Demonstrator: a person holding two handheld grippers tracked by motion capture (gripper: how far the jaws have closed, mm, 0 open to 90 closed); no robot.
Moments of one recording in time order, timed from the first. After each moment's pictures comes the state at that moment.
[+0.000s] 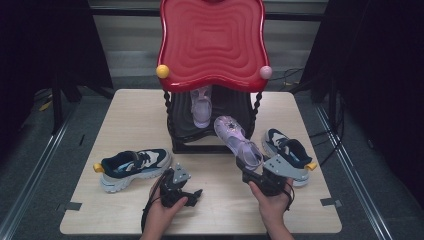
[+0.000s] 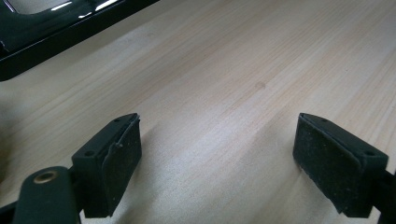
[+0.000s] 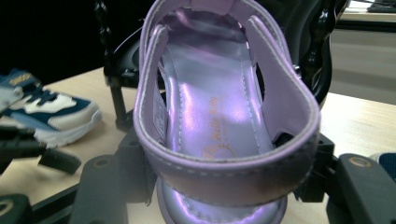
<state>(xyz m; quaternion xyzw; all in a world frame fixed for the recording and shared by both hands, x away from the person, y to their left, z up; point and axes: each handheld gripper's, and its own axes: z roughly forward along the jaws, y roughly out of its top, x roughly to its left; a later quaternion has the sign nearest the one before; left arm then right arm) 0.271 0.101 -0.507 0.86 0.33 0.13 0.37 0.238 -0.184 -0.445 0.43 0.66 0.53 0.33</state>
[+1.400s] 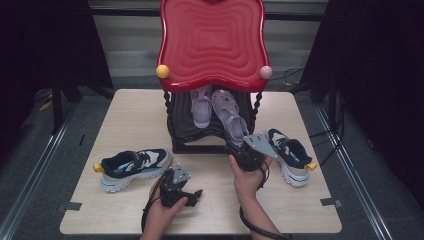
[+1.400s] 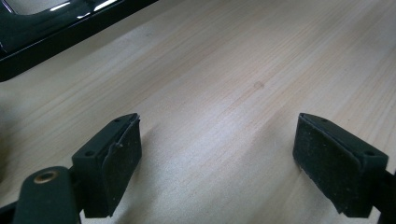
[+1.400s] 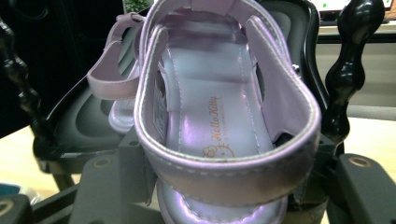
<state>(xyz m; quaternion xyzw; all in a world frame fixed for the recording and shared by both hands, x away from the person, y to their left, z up) 0.270 0.101 -0.508 0.86 0.32 0.13 0.37 0.301 -0.137 -0.437 0.49 0.58 0.53 0.39</state>
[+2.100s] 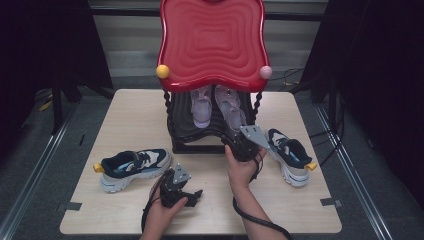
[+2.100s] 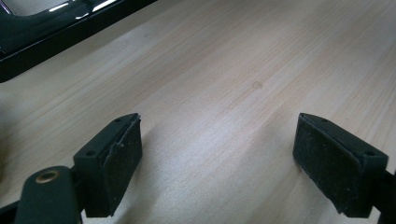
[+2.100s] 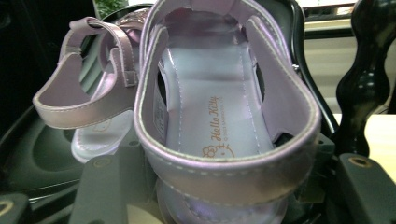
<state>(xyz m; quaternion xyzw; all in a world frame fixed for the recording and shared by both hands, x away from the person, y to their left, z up) 0.270 0.101 -0.507 0.86 0.32 0.13 0.37 0.329 -0.127 -0.439 0.53 0.55 0.51 0.40</state>
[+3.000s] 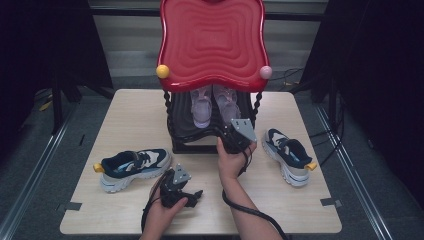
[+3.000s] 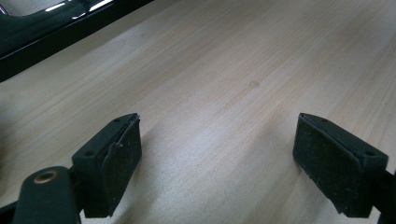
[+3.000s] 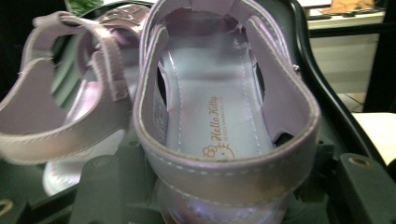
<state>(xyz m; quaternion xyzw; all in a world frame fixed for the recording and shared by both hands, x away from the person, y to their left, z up) 0.270 0.101 -0.508 0.86 0.32 0.13 0.37 0.355 -0.105 -0.440 0.56 0.52 0.49 0.43</state>
